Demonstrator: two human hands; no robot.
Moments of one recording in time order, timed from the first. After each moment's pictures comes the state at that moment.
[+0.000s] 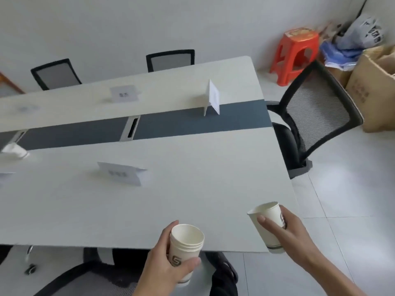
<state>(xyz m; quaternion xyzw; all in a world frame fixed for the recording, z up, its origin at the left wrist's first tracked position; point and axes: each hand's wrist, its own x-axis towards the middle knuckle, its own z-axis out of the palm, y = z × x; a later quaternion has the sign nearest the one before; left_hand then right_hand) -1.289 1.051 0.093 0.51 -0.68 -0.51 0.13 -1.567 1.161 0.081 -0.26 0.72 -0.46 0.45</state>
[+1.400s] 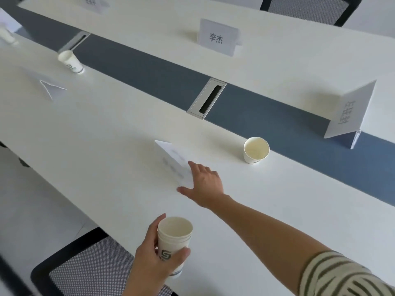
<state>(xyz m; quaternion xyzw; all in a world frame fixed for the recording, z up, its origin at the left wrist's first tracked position) -1.205 0.835 0.036 0.72 -0.43 -0.48 0.26 -1.348 0.678 -0.030 -0.74 0.60 -0.05 0.32</state>
